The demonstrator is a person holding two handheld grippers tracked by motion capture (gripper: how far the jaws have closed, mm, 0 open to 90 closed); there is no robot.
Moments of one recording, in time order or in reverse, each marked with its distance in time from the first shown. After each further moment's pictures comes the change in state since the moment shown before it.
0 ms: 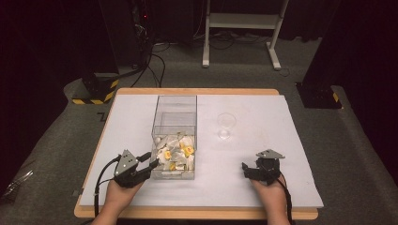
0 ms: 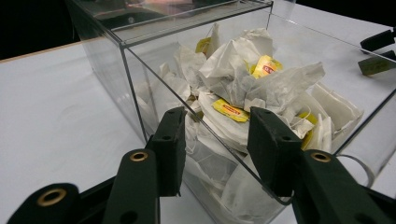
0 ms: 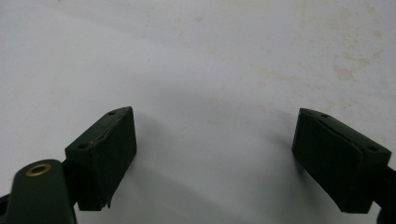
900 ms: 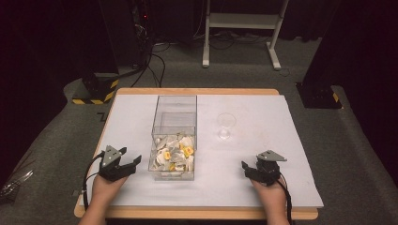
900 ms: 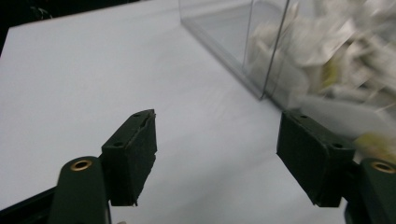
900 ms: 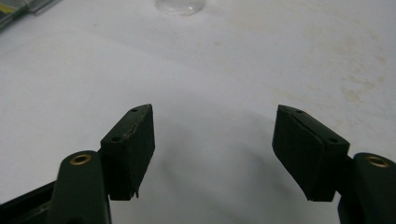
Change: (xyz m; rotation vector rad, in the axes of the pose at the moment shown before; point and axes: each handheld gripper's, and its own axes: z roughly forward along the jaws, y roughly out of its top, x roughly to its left) left arm 0.066 -0.041 0.008 0.123 0.174 -0.059; right arm 0.006 0.001 -0.010 -0.083 0.052 -0.026
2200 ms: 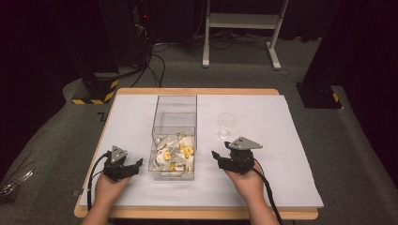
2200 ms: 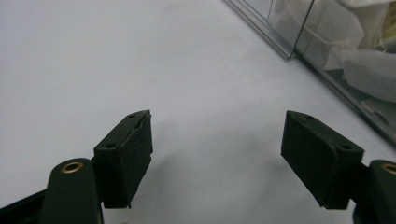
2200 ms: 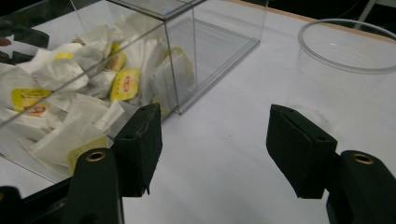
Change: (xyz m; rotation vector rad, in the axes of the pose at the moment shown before) left arm -0.004 -0.004 0.010 0.079 0.052 0.000; right arm 0.072 0.073 -0.002 -0.133 0.243 -0.113
